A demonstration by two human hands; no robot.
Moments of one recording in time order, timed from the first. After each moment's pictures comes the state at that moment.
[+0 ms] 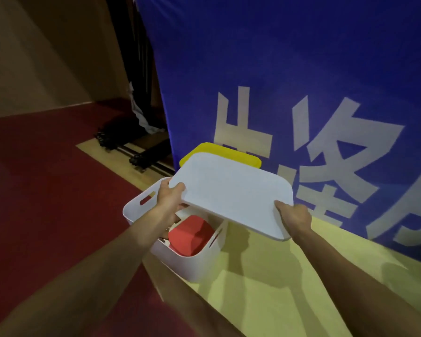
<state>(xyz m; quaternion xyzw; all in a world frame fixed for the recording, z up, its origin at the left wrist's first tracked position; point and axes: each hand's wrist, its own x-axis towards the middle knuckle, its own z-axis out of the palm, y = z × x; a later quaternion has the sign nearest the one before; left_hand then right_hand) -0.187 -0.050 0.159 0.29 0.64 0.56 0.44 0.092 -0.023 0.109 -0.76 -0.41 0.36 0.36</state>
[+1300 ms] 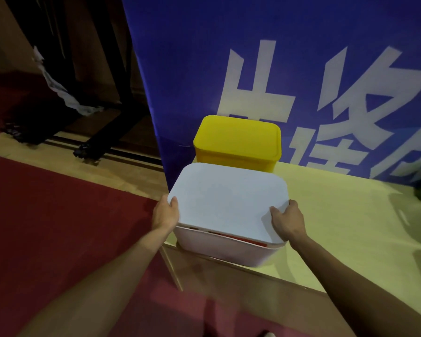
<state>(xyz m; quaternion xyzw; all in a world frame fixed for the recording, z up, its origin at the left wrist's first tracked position) -0.426 0.029 0.032 0.54 0.72 0.28 0.34 -0.147 -0.051 0.040 -0.83 -0.36 0.27 0.33</state>
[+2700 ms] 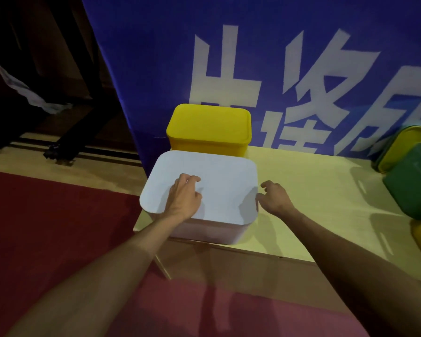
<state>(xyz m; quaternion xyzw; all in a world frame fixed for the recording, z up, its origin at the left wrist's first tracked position) -0.347 -0.011 0.059 0.80 0.54 0.16 0.21 -0.114 -0.080 0.064 -0.83 -0.46 0.26 0.18</state>
